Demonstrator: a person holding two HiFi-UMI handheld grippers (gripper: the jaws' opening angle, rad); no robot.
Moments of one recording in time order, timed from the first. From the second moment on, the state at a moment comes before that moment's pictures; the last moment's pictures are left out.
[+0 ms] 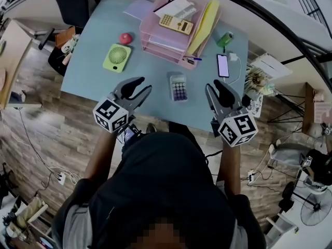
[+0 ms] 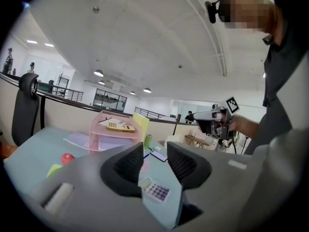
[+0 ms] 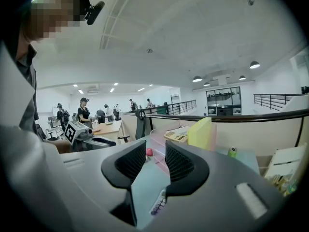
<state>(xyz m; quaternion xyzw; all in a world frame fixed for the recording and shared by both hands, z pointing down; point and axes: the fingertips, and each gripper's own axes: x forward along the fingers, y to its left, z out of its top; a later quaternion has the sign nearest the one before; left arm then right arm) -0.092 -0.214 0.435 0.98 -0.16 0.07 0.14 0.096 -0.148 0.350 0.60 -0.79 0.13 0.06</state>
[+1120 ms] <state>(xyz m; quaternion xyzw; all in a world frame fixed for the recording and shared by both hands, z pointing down) -0.006 -0.257 0.558 0.93 -0.20 0.16 0.25 0.139 -0.249 0.526 0.46 -0.83 0.29 0.12</state>
